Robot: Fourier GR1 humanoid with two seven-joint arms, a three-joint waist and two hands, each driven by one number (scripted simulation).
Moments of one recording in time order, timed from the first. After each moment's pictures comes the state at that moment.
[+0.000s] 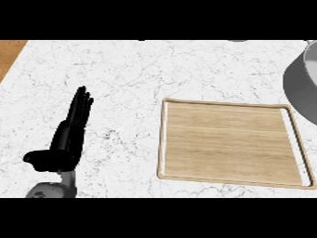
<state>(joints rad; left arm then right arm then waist) -0.07 0.08 -0.13 -1.57 0.05 0.18 -0.10 -0.81 -0.27 -1.25 -0.99 1.98 -0.87 1.08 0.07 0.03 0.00</state>
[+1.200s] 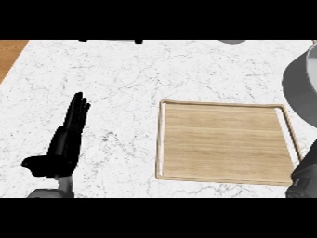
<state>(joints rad) -0.02 0.08 -0.12 -1.56 0.05 0.17 -0.12 -0.83 0.00 -1.53 -1.19 2.30 -1.35 1.26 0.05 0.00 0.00</state>
